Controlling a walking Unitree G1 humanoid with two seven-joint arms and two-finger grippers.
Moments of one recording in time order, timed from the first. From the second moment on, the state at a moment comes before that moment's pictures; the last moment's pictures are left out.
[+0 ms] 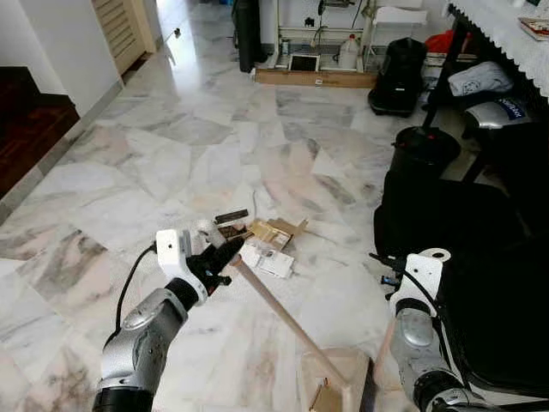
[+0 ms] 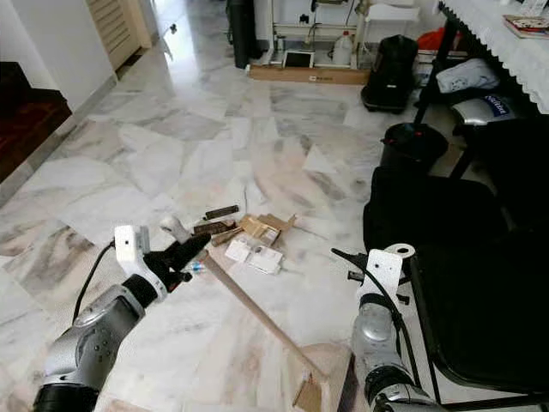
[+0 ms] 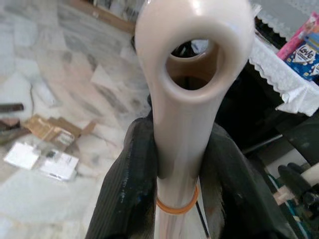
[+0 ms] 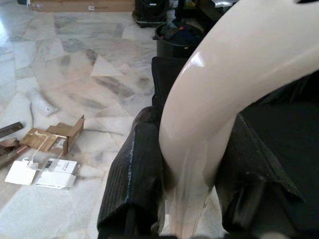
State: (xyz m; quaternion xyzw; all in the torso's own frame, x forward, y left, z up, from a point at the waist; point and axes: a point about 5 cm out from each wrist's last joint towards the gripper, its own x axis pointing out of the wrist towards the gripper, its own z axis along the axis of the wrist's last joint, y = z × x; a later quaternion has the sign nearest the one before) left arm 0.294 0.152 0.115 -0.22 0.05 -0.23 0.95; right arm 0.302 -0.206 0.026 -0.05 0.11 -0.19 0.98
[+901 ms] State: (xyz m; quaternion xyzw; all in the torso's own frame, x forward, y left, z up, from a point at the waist) left arm 0.306 0.185 0.136 0.00 -0.05 -0.10 0.99; right arm 0.315 -0.212 0.032 0.15 0.12 -0.22 0.96
